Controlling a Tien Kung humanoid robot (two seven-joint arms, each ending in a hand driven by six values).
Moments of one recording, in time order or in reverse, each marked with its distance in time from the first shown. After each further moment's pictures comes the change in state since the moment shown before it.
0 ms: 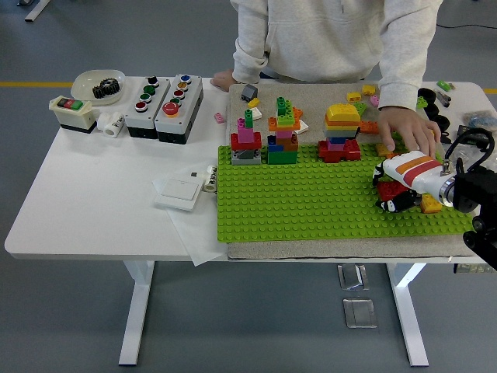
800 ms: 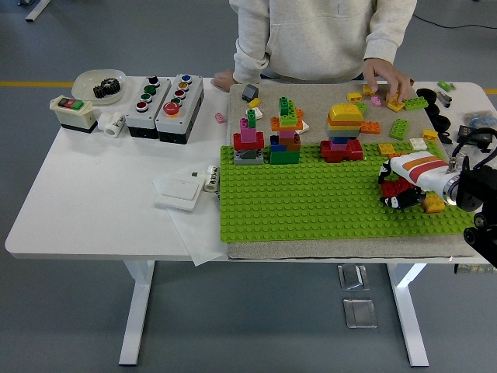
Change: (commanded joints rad) left arm -0.005 0.001 0.007 0.000 -0.010 0.000 -0.003; right arm -0.010 0.000 0.030 -0.018 0.057 0.028 -0.021
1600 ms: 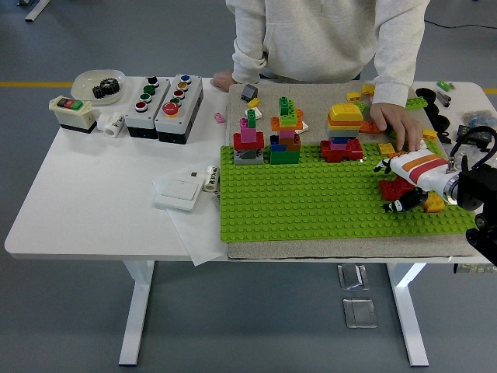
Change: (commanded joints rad) left arm 0.000 -0.001 0.005 0.000 0.000 0.001 -0.001; right arm 0.017 0.006 -0.036 -0.010 -0.072 -0.027 0.002
